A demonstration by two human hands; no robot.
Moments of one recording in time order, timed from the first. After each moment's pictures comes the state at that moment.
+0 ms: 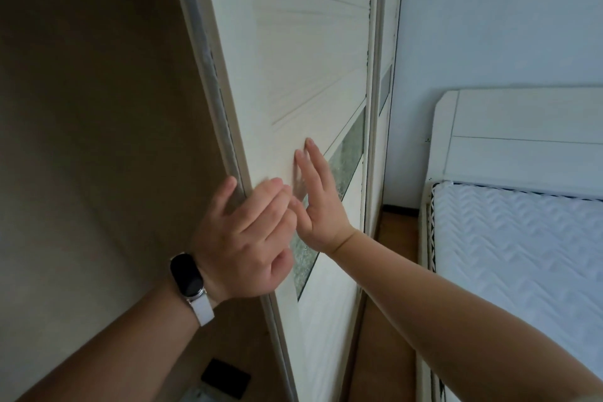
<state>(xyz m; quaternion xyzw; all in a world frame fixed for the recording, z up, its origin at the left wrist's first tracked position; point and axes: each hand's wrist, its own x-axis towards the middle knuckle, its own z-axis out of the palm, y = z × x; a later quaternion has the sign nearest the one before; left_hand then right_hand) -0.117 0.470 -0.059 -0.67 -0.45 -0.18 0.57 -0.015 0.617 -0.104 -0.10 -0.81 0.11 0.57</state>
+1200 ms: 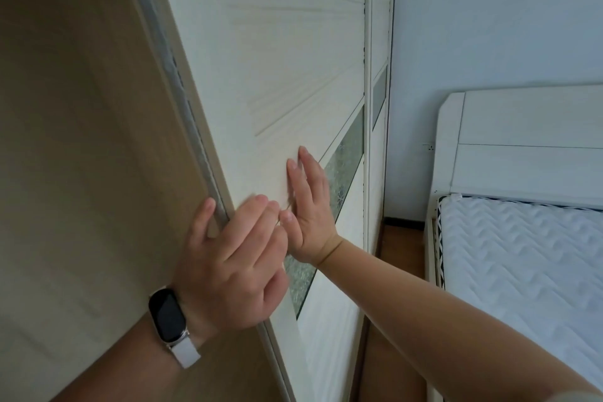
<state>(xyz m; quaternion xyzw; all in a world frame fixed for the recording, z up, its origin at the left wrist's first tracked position) -0.122 0.663 -0.064 -0.65 -0.47 -0.16 0.57 -0.051 0.829 -0.118 -0.10 -0.74 0.06 0.66</state>
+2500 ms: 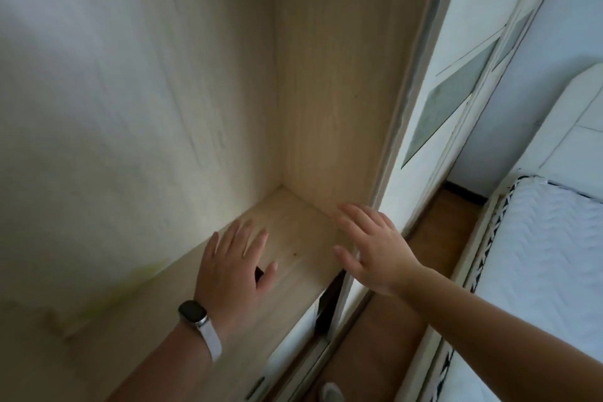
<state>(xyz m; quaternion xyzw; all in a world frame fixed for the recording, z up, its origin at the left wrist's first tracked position) -0.123 0.363 -0.242 -0.49 -0.86 -0.11 0.10 0.047 0.573 -0.212 -0.15 -0.98 0.03 0.13</state>
